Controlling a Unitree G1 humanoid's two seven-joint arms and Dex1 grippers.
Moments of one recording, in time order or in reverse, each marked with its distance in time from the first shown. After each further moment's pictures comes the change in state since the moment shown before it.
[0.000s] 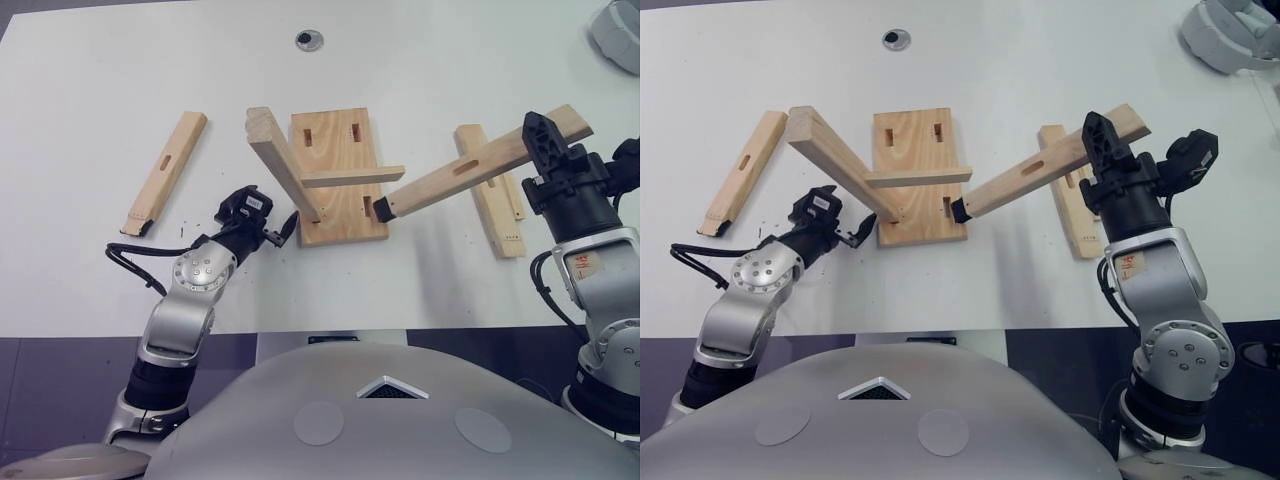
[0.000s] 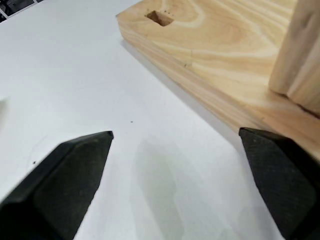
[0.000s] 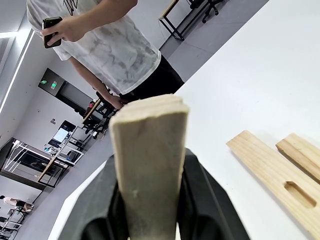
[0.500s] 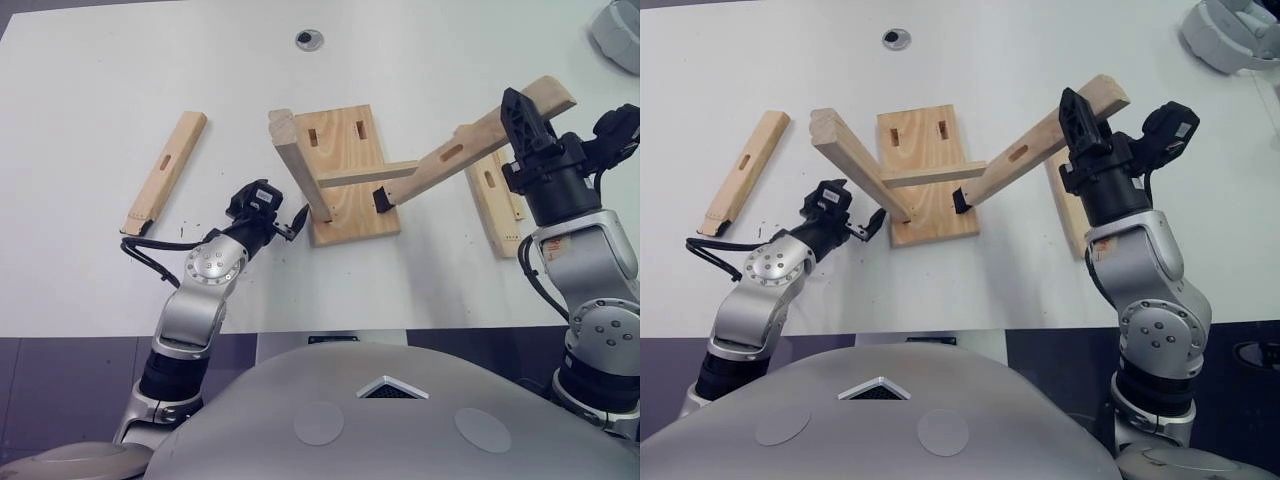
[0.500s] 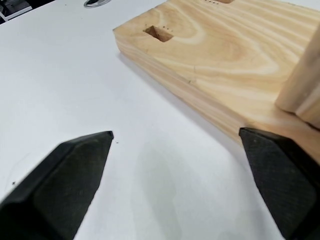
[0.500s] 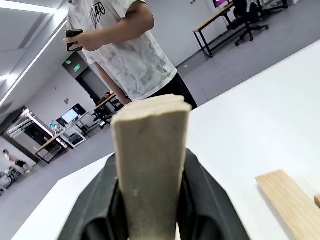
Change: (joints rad) left arm -0.034 -0.056 -0.022 0.014 0.004 0.018 0.014; right arm -0.092 -0.025 0.119 -0.013 -0.318 0.006 0.208
